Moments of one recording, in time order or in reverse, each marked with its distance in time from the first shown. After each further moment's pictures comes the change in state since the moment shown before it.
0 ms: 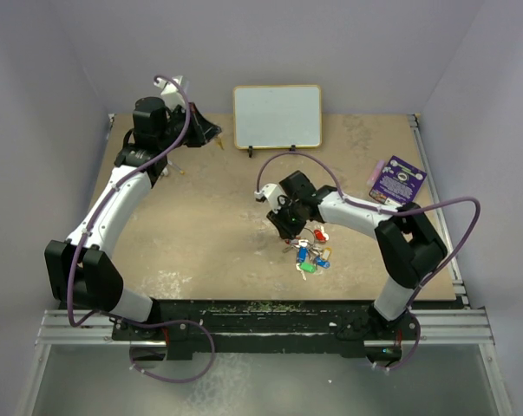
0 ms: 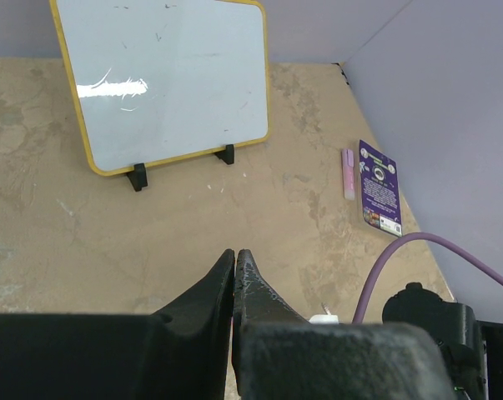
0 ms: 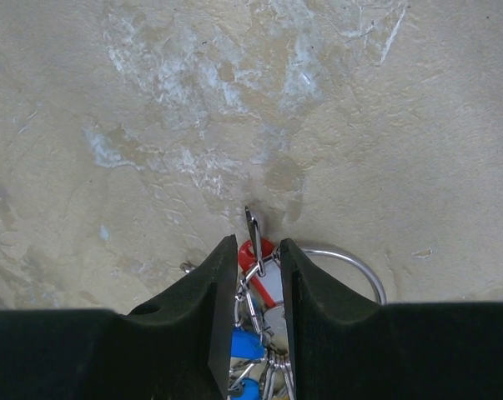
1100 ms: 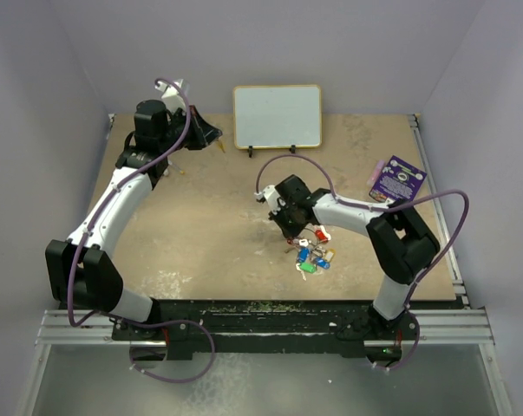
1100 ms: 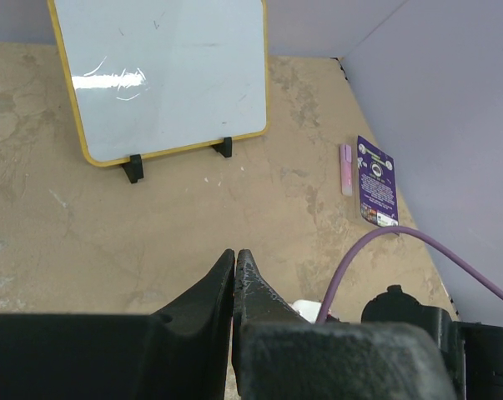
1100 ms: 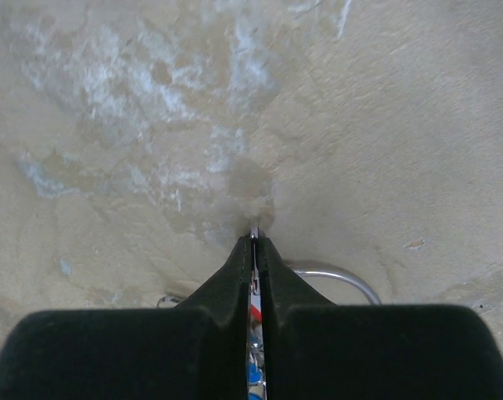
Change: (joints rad) left arm 0.000 -0.004 -0.030 0.015 0.007 -0.018; right arm 0.019 0.043 -0.021 0.034 0.122 0.072
